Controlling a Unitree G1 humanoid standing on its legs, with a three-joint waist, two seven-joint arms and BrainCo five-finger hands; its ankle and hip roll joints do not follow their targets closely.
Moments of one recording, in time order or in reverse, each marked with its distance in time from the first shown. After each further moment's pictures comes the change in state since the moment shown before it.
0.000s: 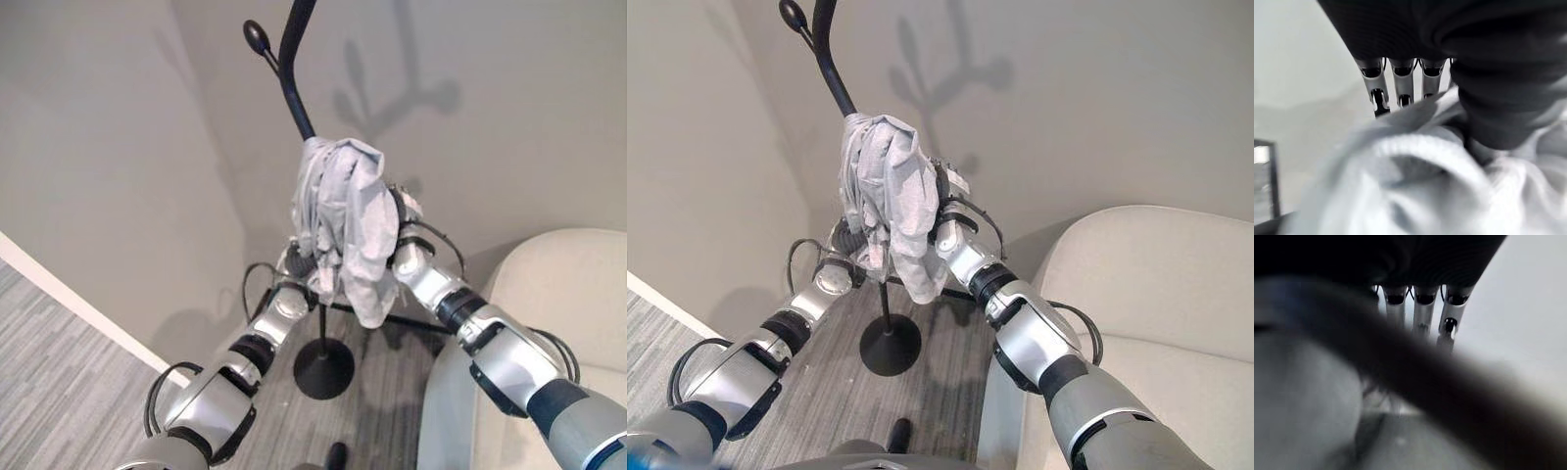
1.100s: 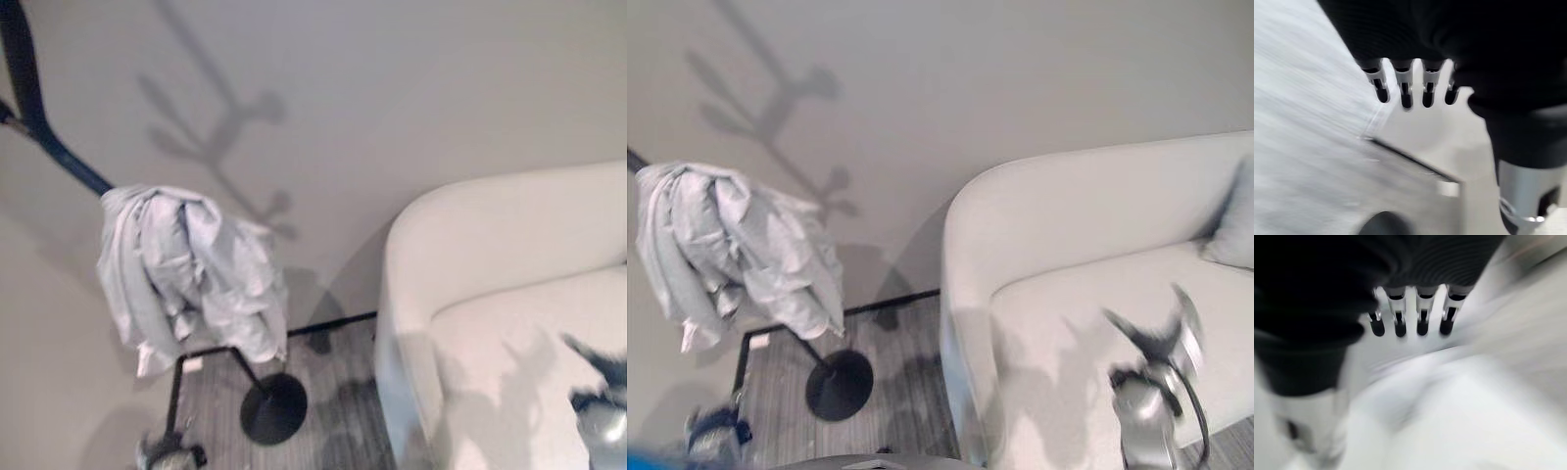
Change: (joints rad) left arm 0.657 0.003 0.841 0.352 -0.218 0.031 -0.059; right arm 1.196 -0.195 -0.976 -0.329 0.082 0.042 -0.131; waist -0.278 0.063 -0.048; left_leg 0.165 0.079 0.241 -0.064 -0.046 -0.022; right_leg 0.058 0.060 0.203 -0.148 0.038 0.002
